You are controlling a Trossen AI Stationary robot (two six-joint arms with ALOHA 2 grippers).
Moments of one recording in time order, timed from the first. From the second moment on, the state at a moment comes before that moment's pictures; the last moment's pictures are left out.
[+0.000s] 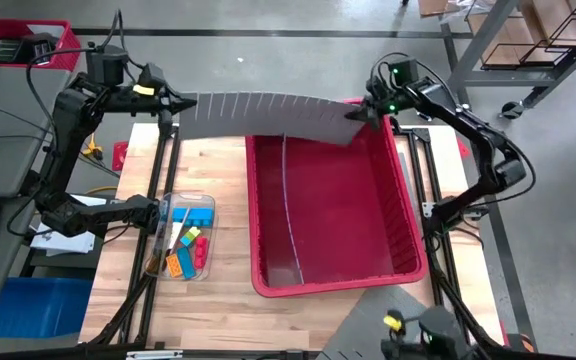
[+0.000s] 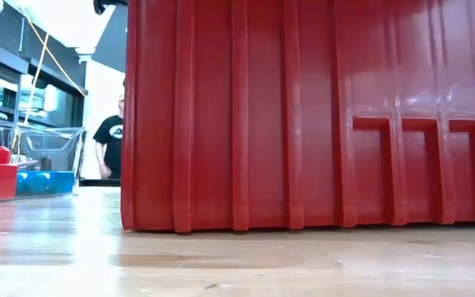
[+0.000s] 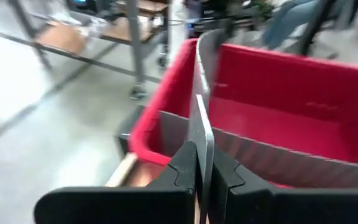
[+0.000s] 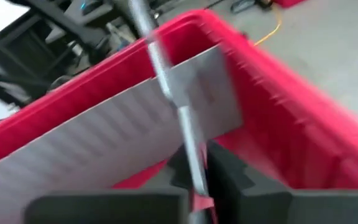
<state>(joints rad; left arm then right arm) 1.13 1.08 1.56 -1.04 0.64 0.36 -1.02 1.50 1.26 -0.54 -0.89 -0.24</state>
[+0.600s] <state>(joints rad) 1.00 1.42 1.56 -0.24 0.70 0.32 -0.40 0.87 1.26 -0.68 -0.37 0.48</state>
